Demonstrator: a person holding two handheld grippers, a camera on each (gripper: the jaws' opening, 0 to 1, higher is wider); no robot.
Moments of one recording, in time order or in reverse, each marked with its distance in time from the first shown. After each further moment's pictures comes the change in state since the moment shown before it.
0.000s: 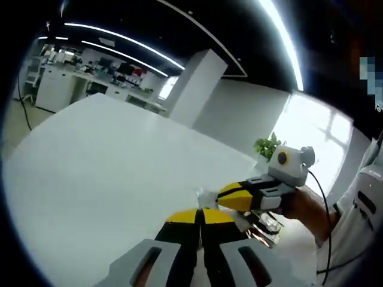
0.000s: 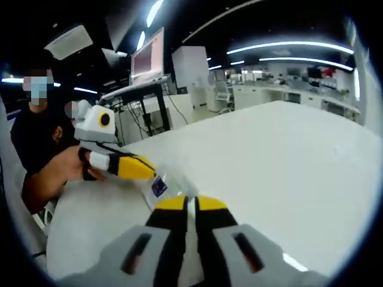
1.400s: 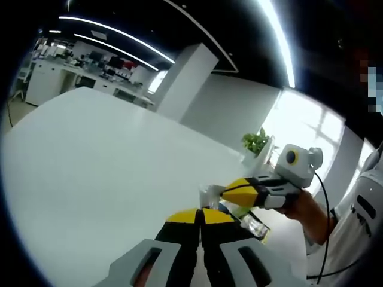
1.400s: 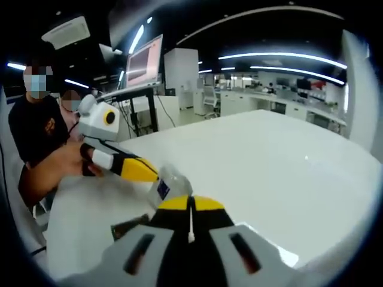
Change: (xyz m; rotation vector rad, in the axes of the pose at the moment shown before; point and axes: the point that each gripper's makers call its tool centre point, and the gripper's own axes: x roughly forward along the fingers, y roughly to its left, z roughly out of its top) left arm 0.029 -0.043 -0.010 -0.002 0.049 -0.086; right arm -0.055 -0.014 -0.001 -0.056 -0.008 -0.126
